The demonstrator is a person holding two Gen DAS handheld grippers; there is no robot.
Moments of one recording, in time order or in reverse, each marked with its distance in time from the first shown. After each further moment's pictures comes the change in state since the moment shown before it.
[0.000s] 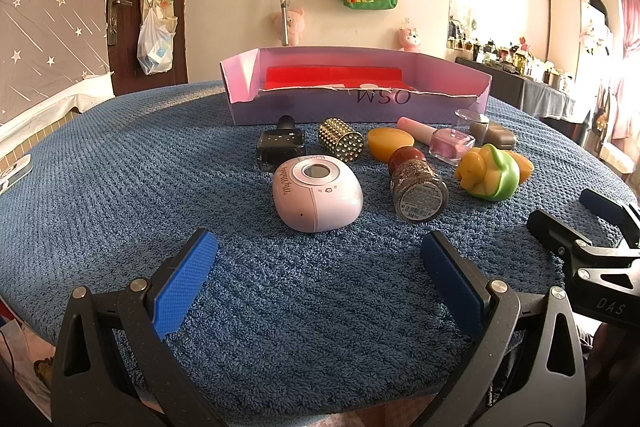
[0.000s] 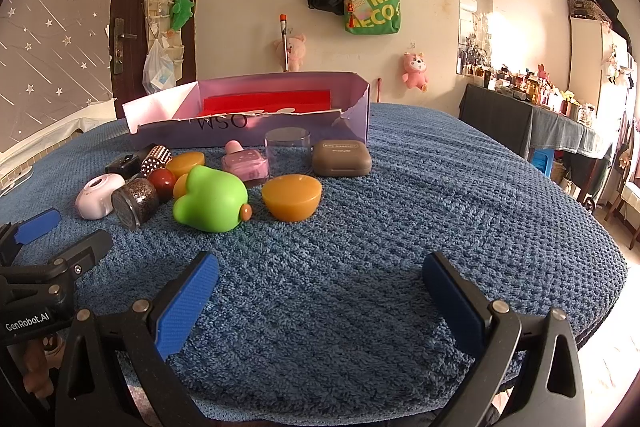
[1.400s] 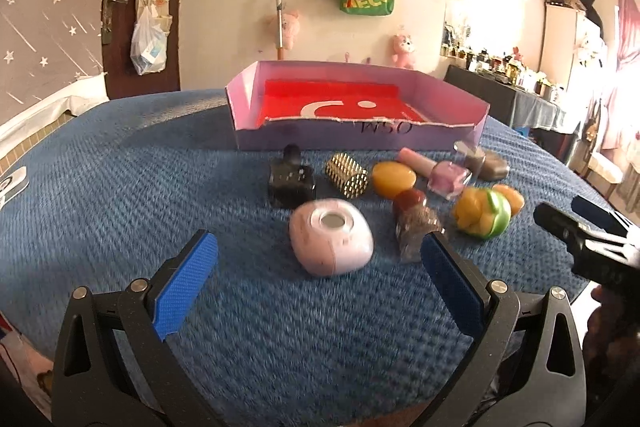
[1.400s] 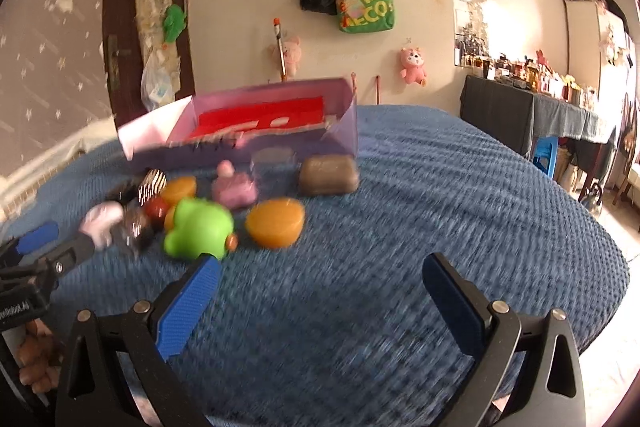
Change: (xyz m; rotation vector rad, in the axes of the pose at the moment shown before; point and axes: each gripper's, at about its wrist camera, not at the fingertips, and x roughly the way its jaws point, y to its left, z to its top) left arm -0.008 0.018 0.033 -0.029 0.012 -0.058; right arm -0.003 -0.022 0.019 0.075 -0.001 0.034
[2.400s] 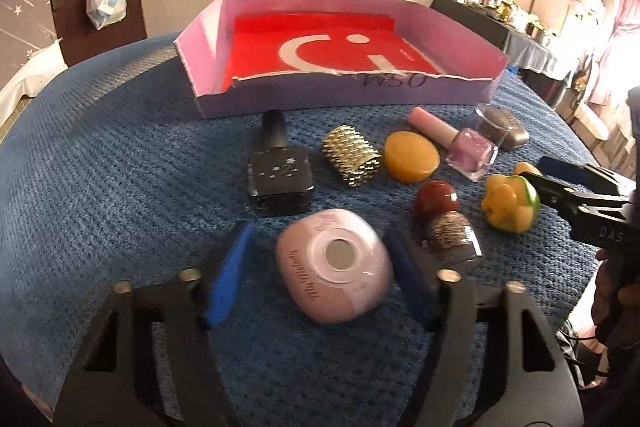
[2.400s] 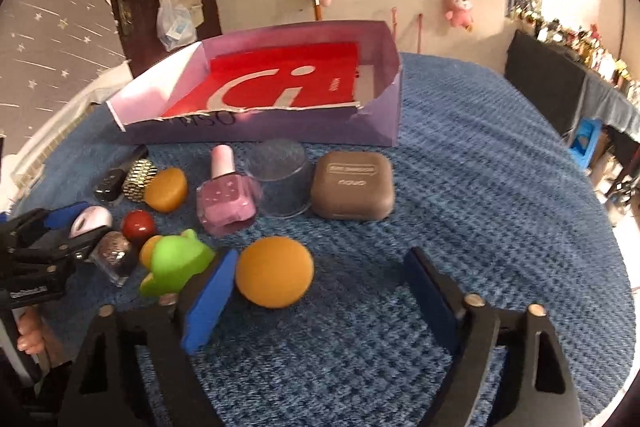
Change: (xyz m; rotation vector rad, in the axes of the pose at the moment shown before) left arm 0.063 0.009 0.030 0.052 0.316 -0.090; right arm 0.070 0.000 0.047 -0.074 0.317 0.139
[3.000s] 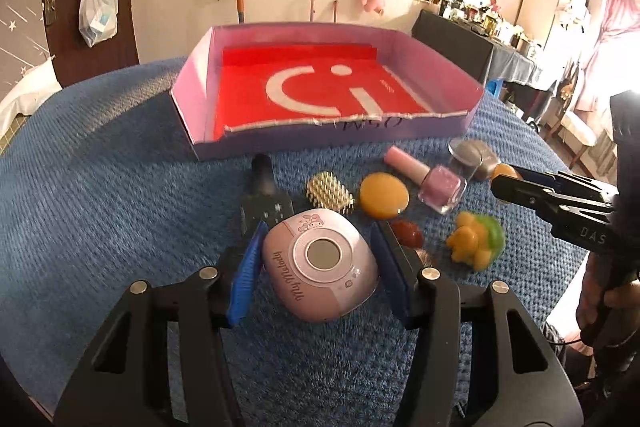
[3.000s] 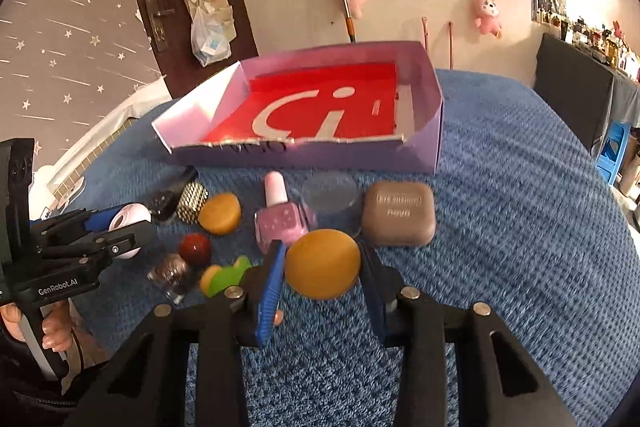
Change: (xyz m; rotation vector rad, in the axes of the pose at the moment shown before) left arm -0.028 -0.002 0.026 0.011 -0.059 -0.037; right arm -0.018 0.009 0.015 -0.006 -0.045 0.128
